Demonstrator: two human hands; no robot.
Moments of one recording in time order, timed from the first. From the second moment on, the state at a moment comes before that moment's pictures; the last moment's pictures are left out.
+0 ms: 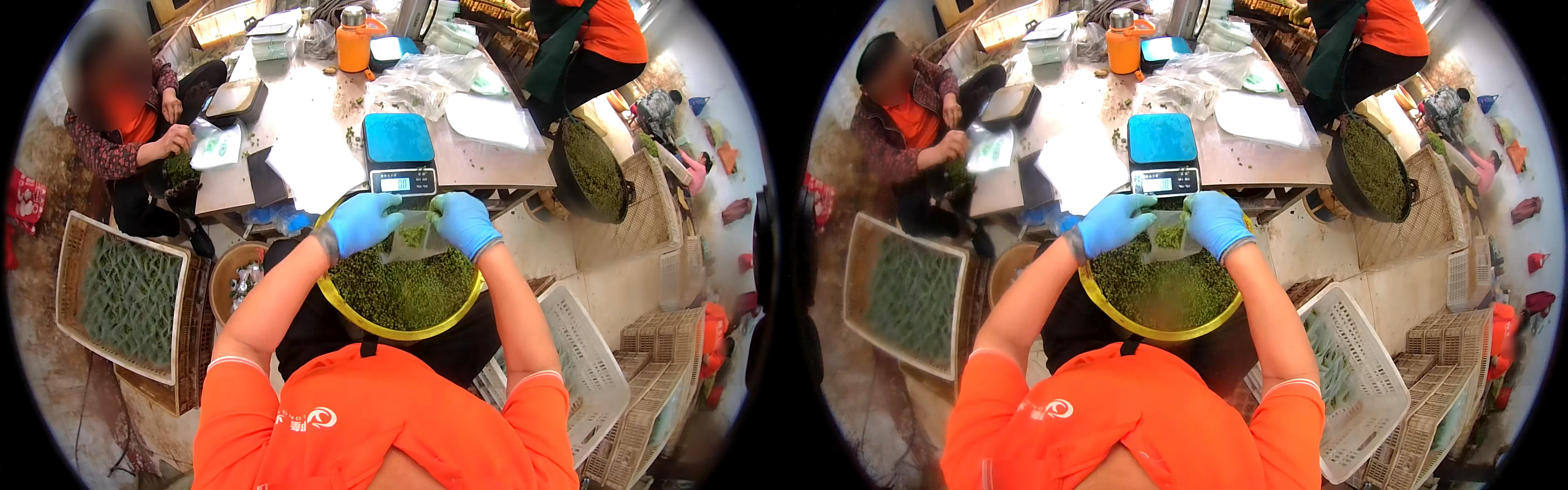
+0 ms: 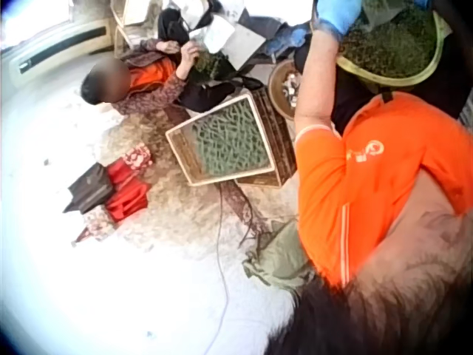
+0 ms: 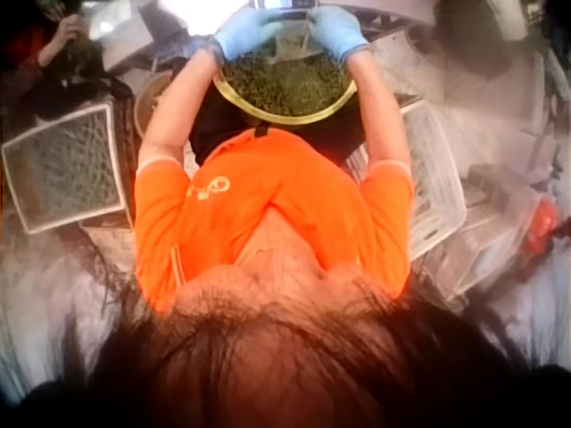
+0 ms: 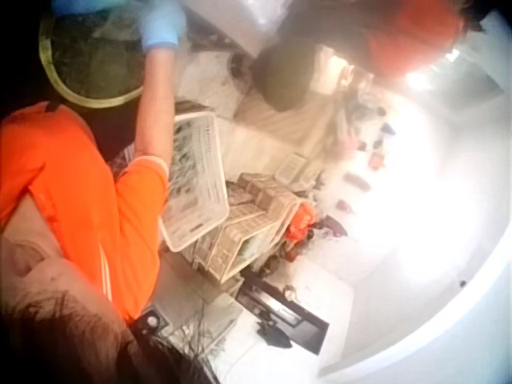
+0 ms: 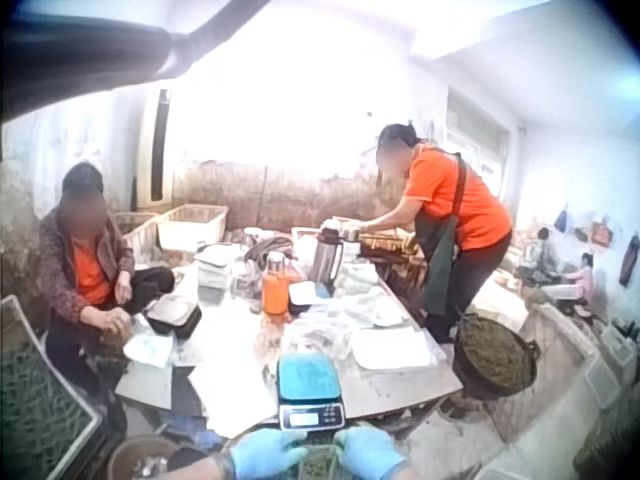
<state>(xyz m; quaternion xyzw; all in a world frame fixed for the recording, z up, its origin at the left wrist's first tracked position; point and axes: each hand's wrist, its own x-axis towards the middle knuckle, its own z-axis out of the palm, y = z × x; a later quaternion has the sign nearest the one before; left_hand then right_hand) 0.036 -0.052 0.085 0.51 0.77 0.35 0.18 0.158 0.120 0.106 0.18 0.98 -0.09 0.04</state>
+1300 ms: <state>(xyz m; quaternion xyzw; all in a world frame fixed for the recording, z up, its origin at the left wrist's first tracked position) 0.055 -0.034 0.059 0.65 0.75 0.14 0.04 0.197 0.081 -0.052 0.17 0.95 -0.09 0.23</state>
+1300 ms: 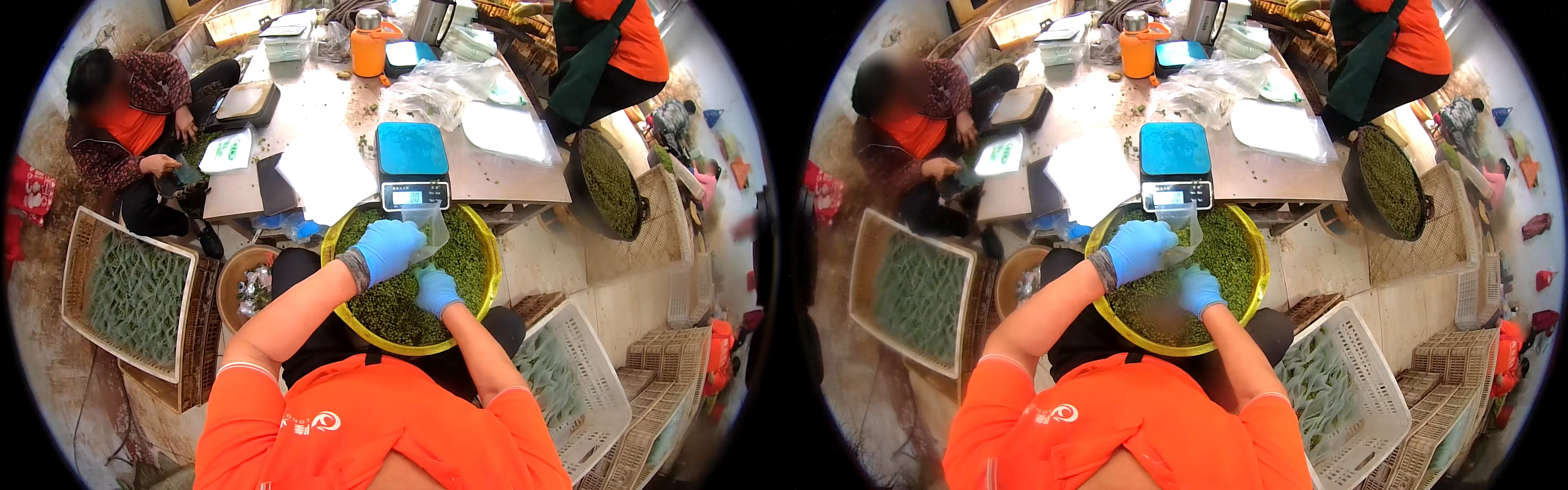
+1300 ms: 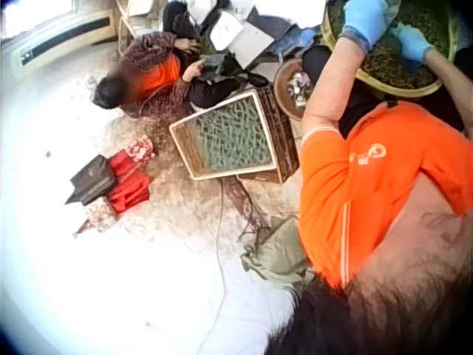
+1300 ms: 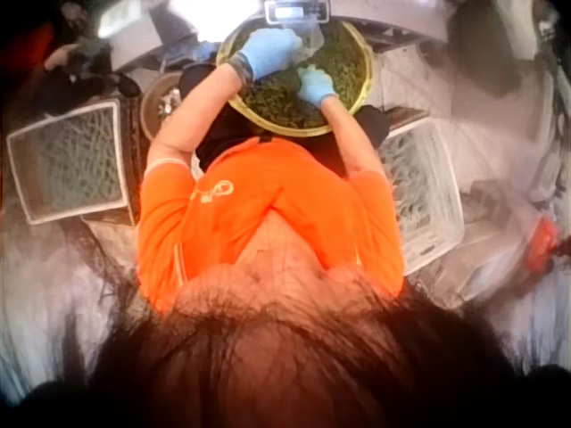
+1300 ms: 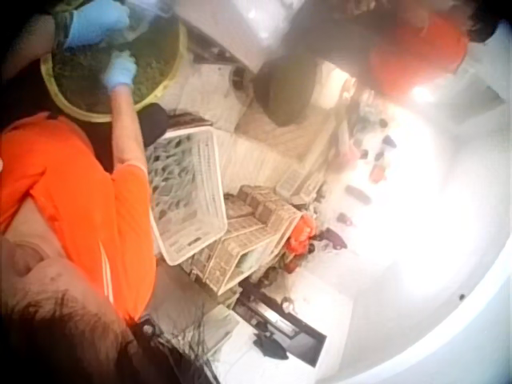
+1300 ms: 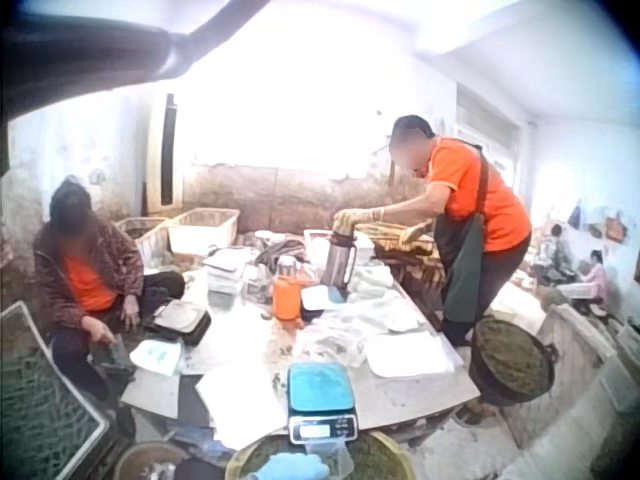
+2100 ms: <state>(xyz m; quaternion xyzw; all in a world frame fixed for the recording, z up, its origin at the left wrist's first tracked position) 0.082 -0.040 0.037 0.63 0.76 0.11 0.09 0.175 0.106 0.105 0.17 0.77 -0.60 -0.11</state>
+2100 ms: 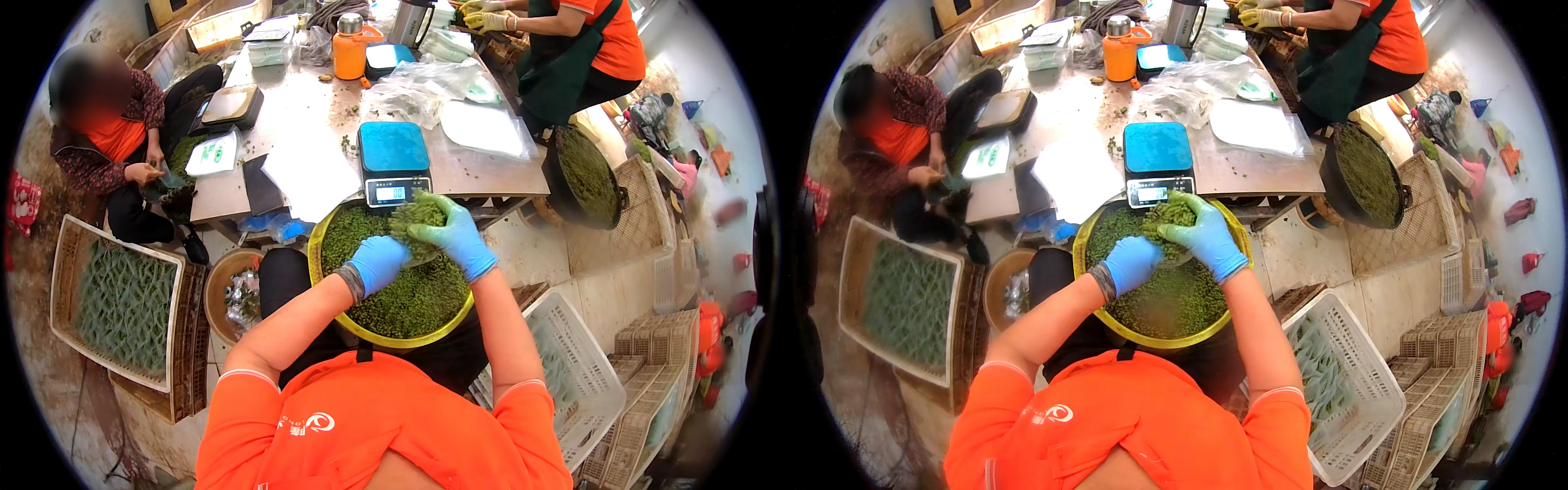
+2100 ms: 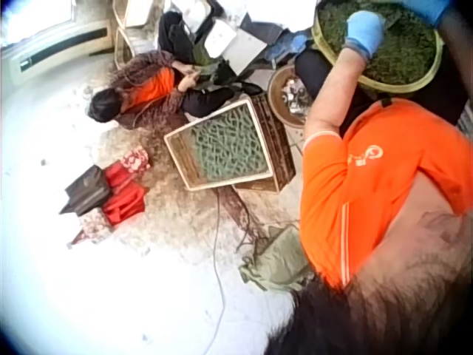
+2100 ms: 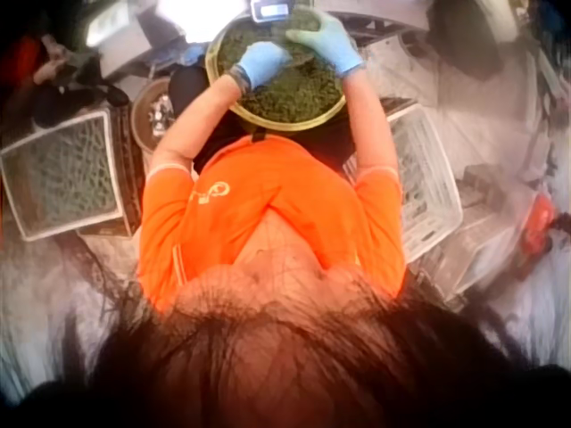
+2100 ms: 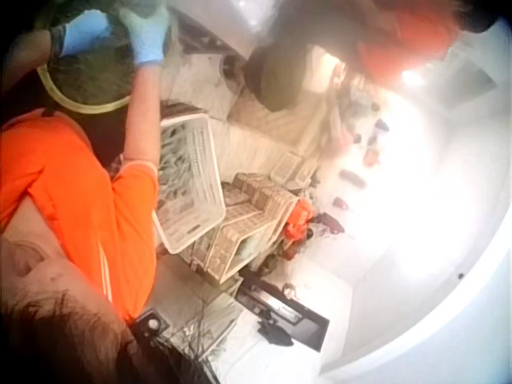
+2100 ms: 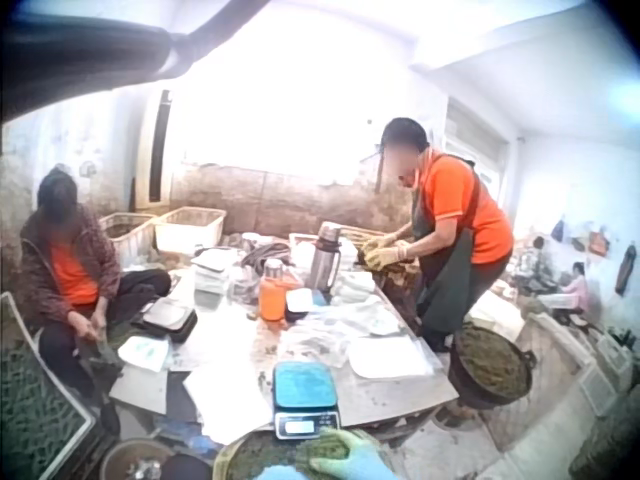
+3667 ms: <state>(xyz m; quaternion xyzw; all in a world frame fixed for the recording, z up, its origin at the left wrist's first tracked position) 0.097 -0.037 0.024 0.67 0.71 0.22 0.00 0.203 0.105 0.086 0.14 0.98 -0.14 -0.07</state>
